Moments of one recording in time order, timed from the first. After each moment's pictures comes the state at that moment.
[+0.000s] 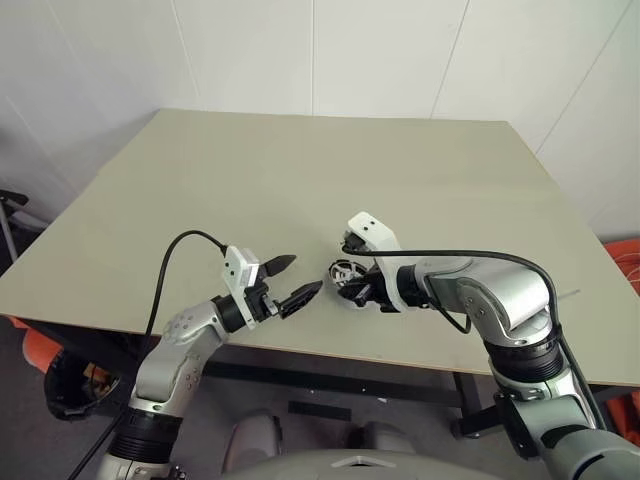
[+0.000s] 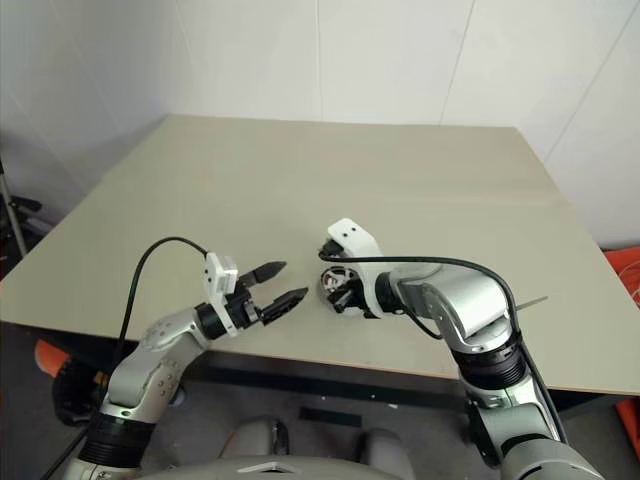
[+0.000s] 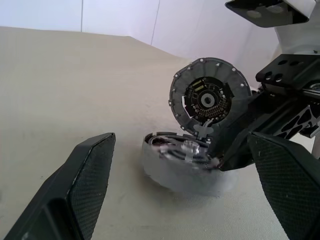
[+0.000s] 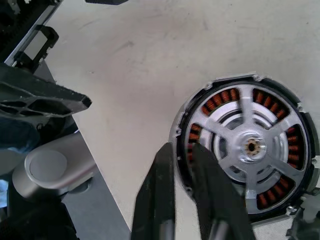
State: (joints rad) left arm -0.04 0.28 -0.08 -0.17 -0.48 0.28 -0.78; right arm -0.54 -0.39 0.21 -0.49 0.39 1.61 0.57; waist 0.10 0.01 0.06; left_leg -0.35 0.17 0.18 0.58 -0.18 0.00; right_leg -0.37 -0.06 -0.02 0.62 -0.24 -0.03
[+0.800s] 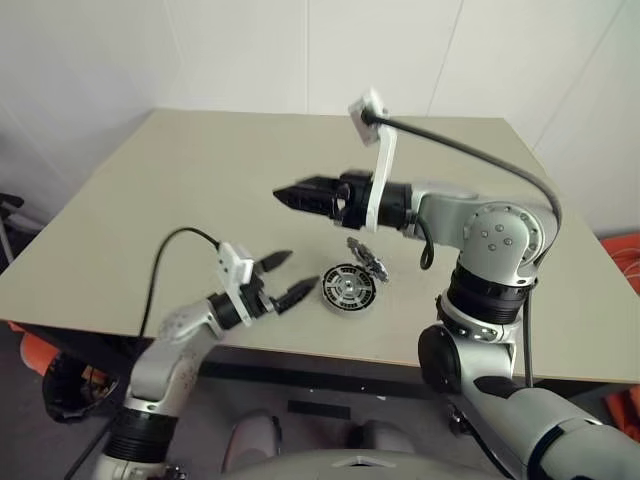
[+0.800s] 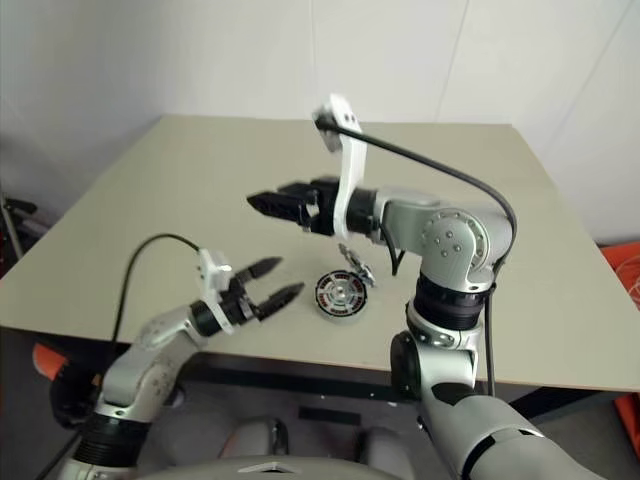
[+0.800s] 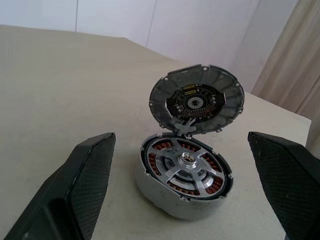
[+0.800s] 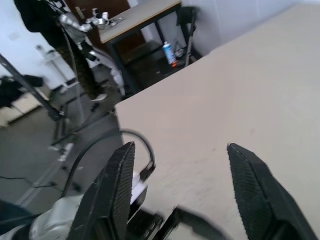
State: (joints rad) left arm -0.03 0.30 -0.09 -0.18 -0.51 0.29 -0.78; right arm -0.86 -0.12 -0.17 -0.38 0.59 1.46 0.45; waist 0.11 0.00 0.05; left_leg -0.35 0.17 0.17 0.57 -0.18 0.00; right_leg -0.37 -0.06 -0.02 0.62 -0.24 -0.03
